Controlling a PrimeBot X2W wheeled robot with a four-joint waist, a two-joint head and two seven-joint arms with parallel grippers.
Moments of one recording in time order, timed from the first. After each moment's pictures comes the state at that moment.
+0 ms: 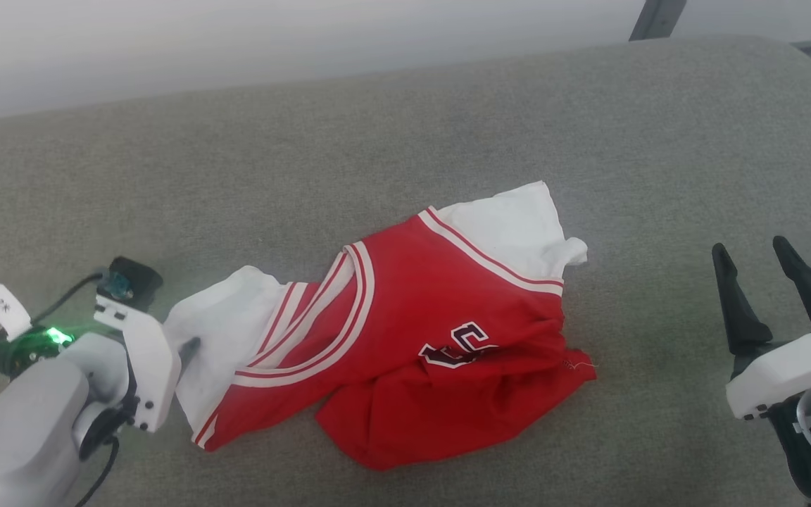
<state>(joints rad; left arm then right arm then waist) -0.58 0.65 -0.74 0.57 -0.71 -0.06 0.34 -0.13 -0.23 -0.08 0.00 0.27 0.13 0.05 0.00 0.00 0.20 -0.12</state>
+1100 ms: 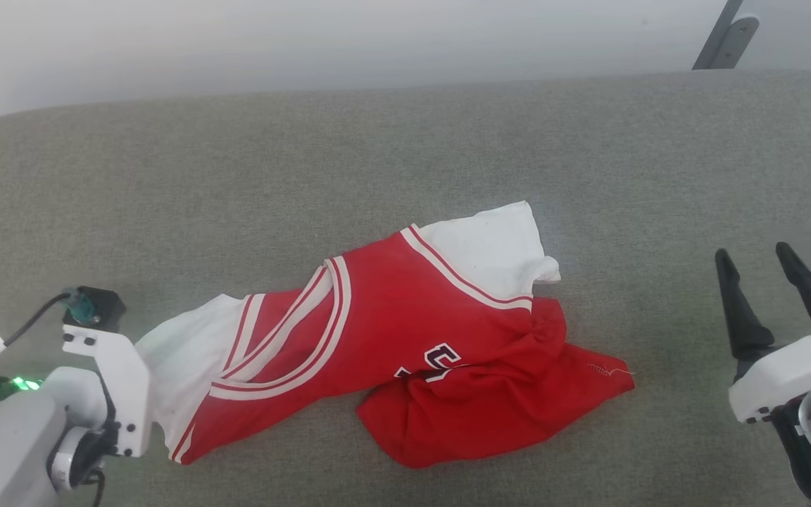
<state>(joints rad) -0.50 0.71 -0.69 0.48 -0.82 0.10 0.50 -0.13 -0.23 -0.10 0.00 0.26 0.13 0.07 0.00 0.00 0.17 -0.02</state>
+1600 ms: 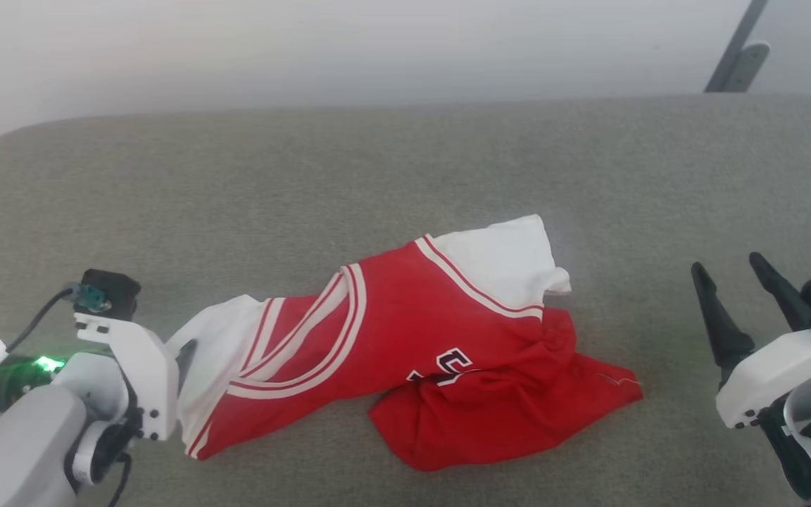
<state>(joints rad) -0.47 0.69 -0.65 0.37 -0.84 0.13 0.36 -0.14 -0.29 -0.01 0.03 0.31 0.13 0.12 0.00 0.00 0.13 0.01</state>
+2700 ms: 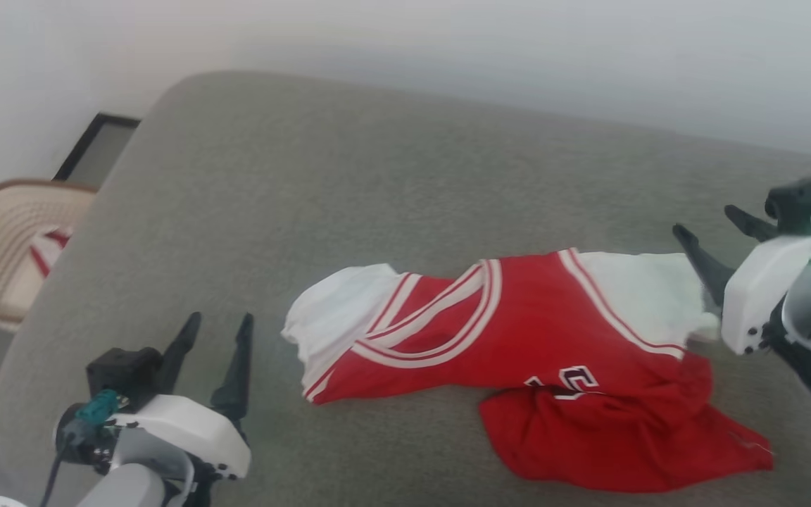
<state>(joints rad) -0.22 0.52 -0.52 0.18 -0.78 0.22 -0.25 -0.46 -0.49 0.27 0.28 0.49 0.13 0.27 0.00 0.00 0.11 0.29</state>
